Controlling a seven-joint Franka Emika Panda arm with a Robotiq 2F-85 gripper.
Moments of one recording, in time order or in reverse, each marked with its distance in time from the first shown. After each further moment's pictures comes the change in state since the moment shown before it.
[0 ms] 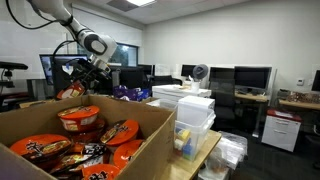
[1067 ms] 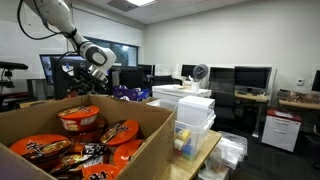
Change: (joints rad) arm -0.002 0.111 0.037 -0.001 -0.038 0.003 -0.011
